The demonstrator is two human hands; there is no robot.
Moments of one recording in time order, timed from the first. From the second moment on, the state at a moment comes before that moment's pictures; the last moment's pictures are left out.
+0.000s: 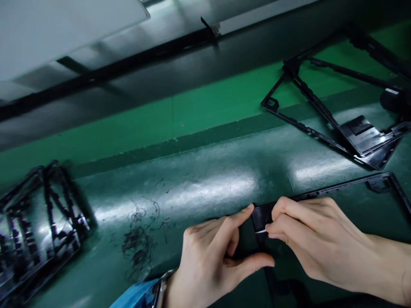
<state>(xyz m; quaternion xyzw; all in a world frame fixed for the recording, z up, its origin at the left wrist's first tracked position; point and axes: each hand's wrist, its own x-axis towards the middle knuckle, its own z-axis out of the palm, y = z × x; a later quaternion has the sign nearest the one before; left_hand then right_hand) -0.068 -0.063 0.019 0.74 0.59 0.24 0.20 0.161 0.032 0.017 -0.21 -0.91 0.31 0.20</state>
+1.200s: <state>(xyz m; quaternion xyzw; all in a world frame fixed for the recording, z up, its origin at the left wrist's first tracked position) -0.069 -0.063 0.016 0.75 0.59 0.24 0.21 0.161 0.030 0.020 -0.21 -0.90 0.32 0.19</state>
